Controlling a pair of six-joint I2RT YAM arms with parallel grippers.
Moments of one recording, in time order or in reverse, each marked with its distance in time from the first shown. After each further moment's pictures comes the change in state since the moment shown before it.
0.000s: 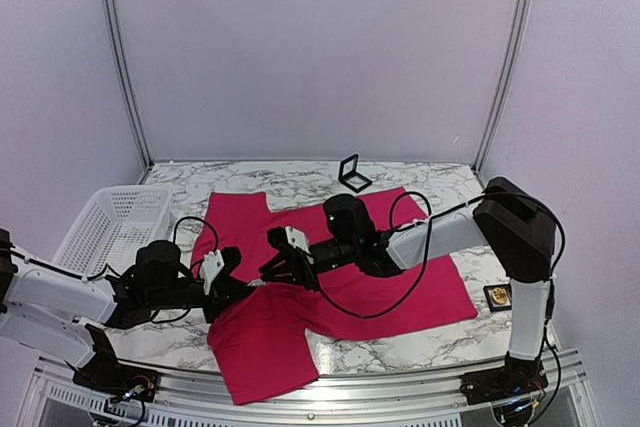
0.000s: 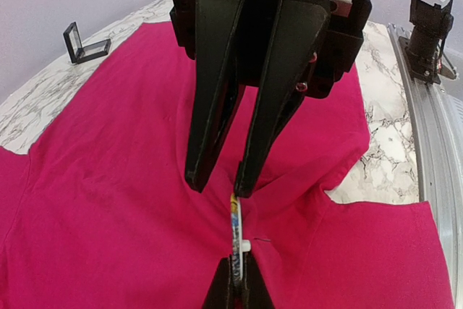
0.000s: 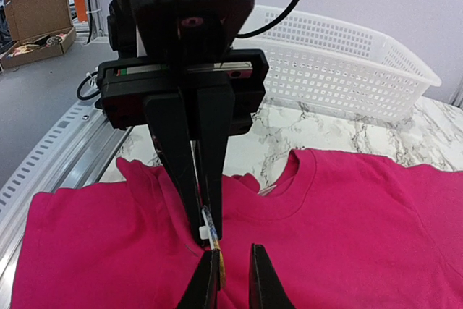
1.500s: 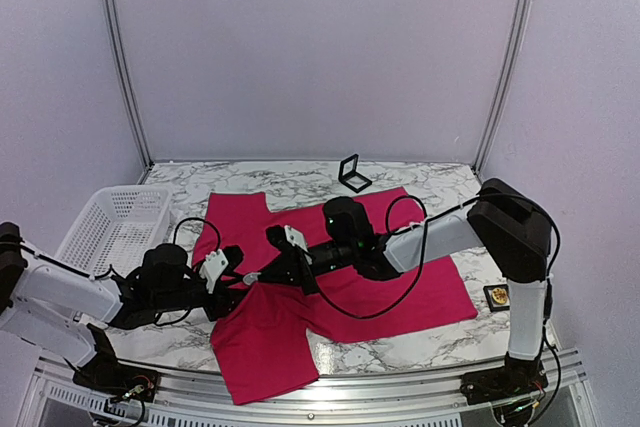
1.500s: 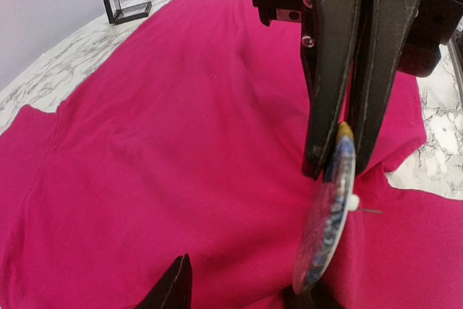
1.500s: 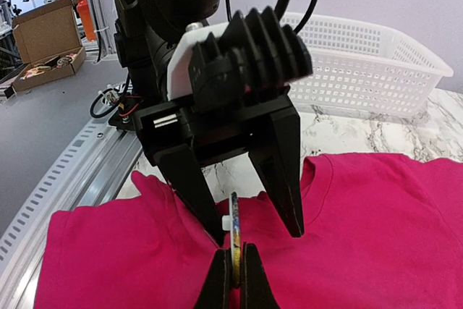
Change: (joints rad) left arm -0.008 0.080 0.010 -0.006 -0.168 -0.018; right arm 0.003 0.023 -0.002 0.060 -0.032 0.132
